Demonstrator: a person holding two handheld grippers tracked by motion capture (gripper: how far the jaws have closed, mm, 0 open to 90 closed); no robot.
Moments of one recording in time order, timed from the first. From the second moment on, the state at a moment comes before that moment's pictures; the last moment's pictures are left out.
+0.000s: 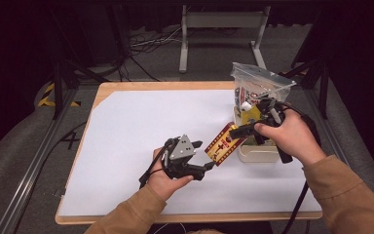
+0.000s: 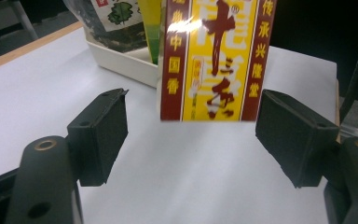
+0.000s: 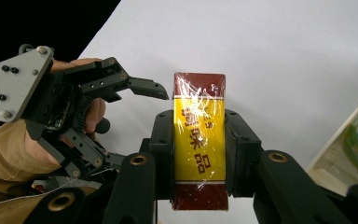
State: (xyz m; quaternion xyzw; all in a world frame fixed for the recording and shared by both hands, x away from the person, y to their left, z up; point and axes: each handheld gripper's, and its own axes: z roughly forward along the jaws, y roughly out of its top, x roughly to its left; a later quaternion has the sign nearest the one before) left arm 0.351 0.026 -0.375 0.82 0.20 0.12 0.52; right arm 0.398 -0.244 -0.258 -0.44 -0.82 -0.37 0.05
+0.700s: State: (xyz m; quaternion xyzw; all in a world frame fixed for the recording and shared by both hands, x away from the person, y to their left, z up) left arm 0.369 0.081 -0.362 0.81 0.25 0.12 0.52; right arm 0.391 -0.274 -0.230 -0.37 -0.86 -0.34 -0.06
